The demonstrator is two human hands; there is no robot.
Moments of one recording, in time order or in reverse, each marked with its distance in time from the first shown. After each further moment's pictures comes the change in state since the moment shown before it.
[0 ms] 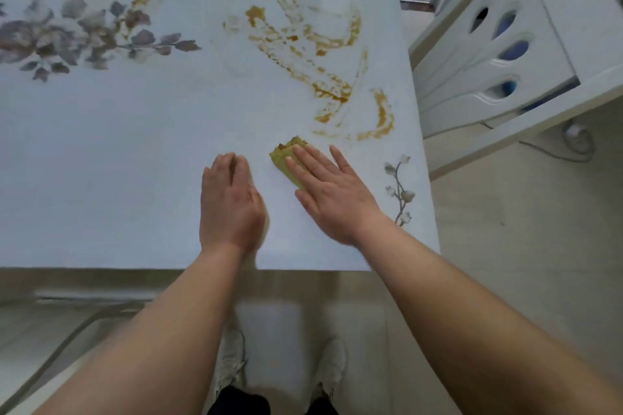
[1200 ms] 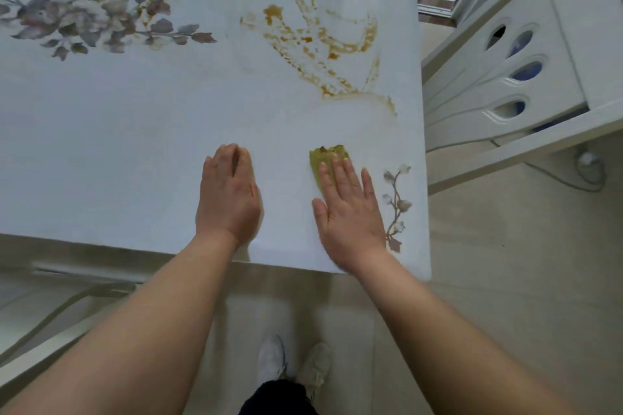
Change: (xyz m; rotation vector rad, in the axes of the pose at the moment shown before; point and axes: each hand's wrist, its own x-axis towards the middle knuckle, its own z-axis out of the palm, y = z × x) left_hand 0.001 0.003 -0.001 0.047 -0.054 0.007; right_hand -0.038 -0.007 0.003 0.066 0.025 0.261
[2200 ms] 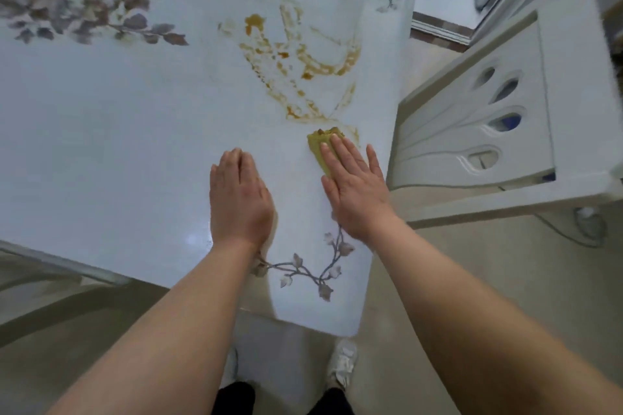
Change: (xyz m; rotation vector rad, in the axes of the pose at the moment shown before) left_hand 0.039 0.106 0.049 -0.047 0.128 -0.244; right_hand 0.091 0.131 -0.032 -0.044 -0.026 -0.220
